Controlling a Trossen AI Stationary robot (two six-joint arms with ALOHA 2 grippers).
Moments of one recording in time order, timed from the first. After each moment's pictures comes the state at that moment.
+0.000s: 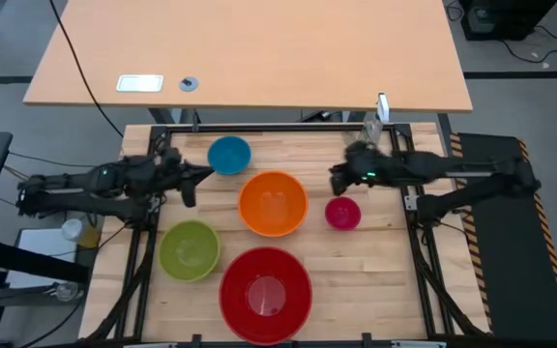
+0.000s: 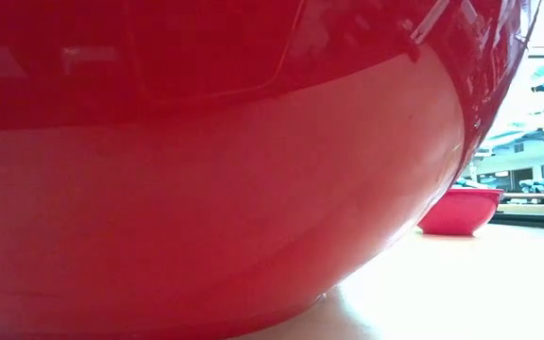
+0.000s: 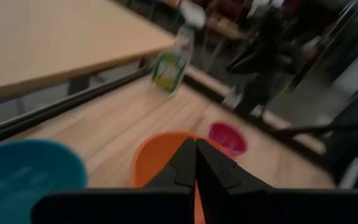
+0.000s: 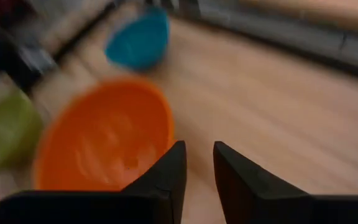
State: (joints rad) left arm 0.03 0.59 0.69 -0.35 -0.34 -0.48; right arm -0.09 1.12 0.97 -0.62 0.36 0.74
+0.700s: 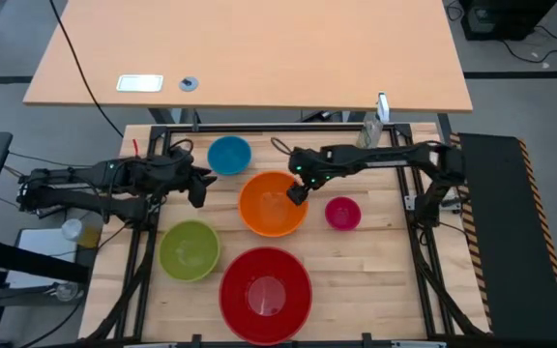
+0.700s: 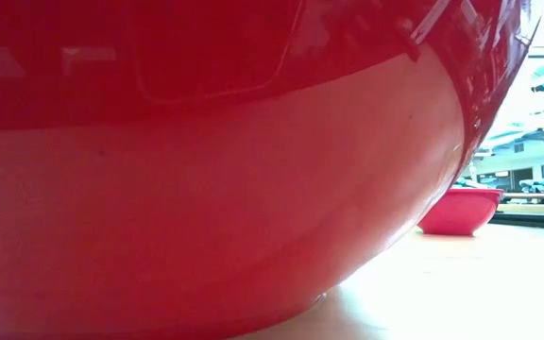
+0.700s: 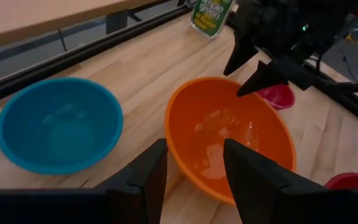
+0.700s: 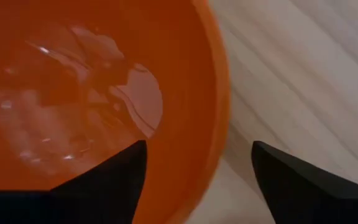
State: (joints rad) left arm 0.03 0.75 0.83 -0.65 -0.36 -0.60; right arm -0.21 1.76 1.30 -0.69 0.00 0.55
